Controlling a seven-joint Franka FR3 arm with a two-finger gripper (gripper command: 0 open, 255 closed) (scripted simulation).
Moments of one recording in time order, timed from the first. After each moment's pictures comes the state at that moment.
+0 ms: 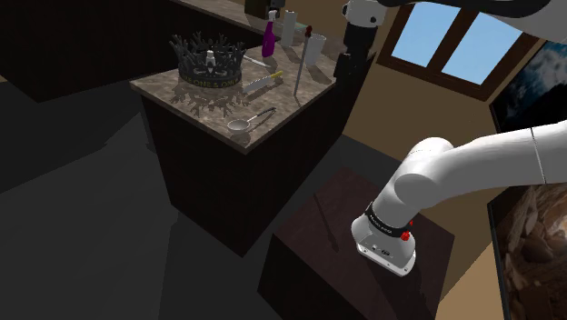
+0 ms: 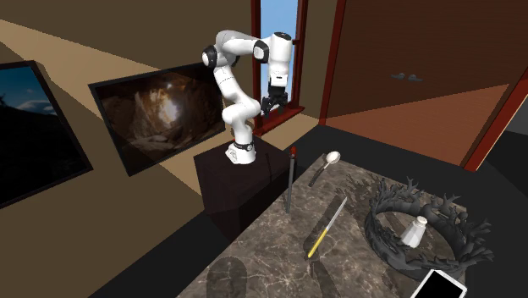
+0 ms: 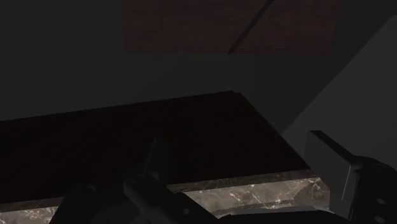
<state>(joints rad) 0.01 -0.74 -0.07 -2.35 -0.09 1.54 -0.08</state>
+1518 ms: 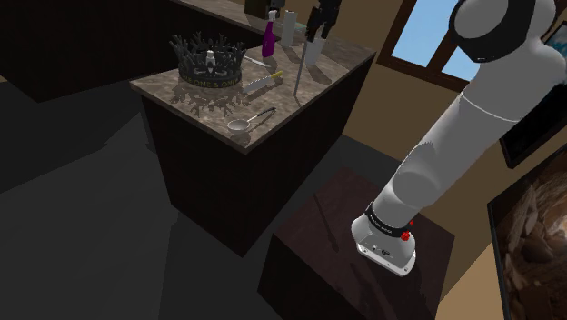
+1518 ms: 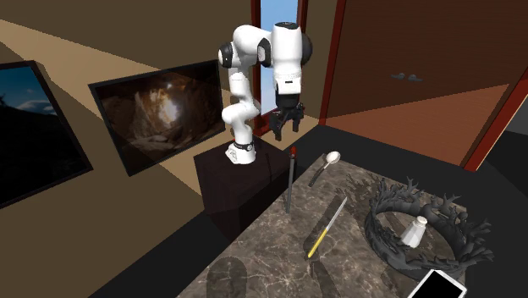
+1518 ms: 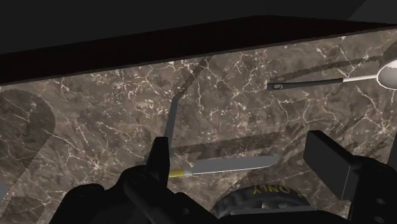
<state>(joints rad) -0.03 -0.06 -0.32 -1.66 0.00 1.70 -0.39</state>
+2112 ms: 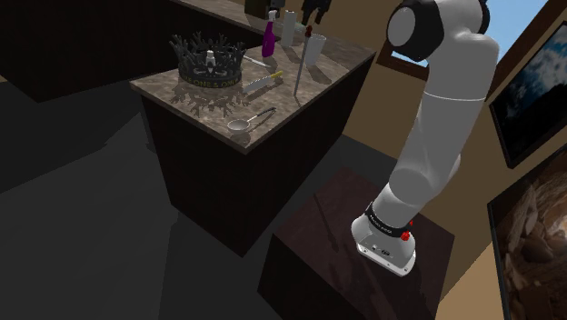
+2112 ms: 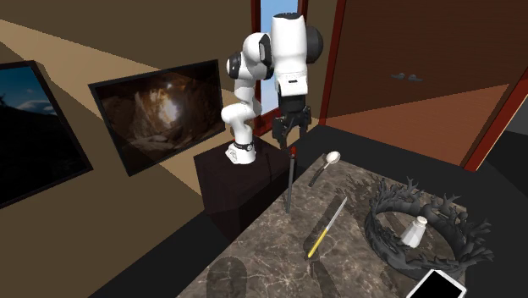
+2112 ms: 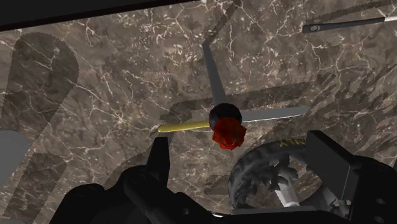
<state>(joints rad) -0.14 0.29 -0.37 -1.18 0.17 1.59 -0.52</state>
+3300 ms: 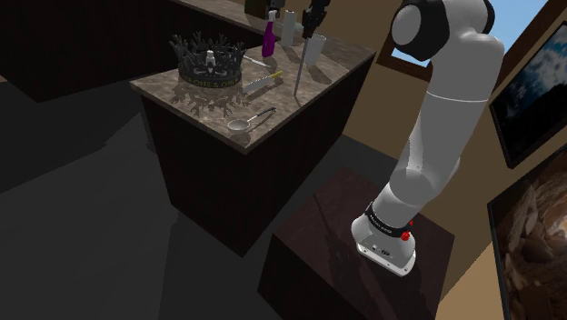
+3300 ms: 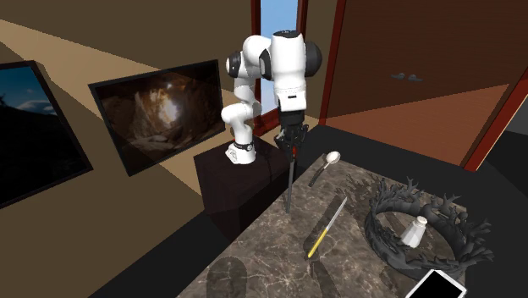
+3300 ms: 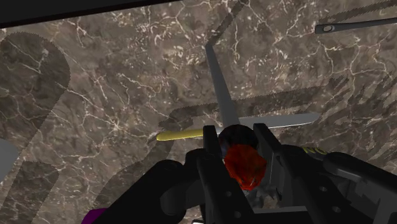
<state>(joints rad) -0.12 0.26 -0.37 -1.32 0.17 1.70 -0.52</state>
